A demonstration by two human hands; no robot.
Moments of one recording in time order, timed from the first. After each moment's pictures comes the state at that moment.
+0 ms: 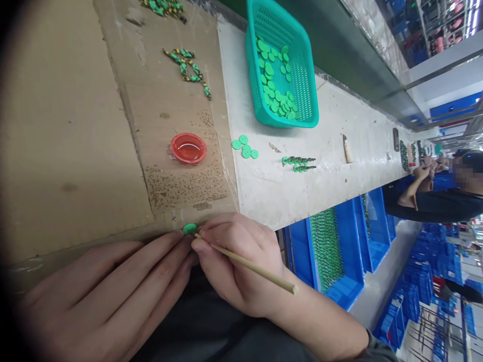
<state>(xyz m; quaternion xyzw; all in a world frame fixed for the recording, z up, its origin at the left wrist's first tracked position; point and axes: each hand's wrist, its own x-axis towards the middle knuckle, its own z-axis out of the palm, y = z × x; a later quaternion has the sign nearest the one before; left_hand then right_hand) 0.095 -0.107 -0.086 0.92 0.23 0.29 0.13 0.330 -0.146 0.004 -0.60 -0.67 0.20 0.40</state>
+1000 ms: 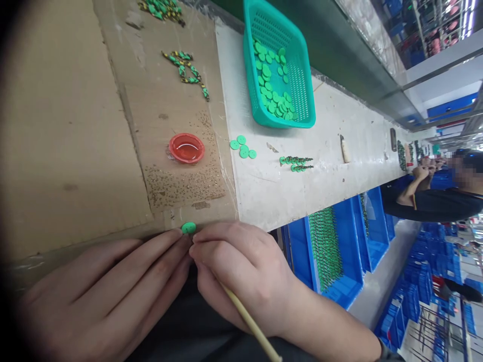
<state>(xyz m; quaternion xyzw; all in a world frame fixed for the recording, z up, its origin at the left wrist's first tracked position) 0.098 -0.096 -0.090 0.92 0.20 0.32 0.09 0.331 -0.155 0.040 -0.62 -0.71 0.19 0.27</state>
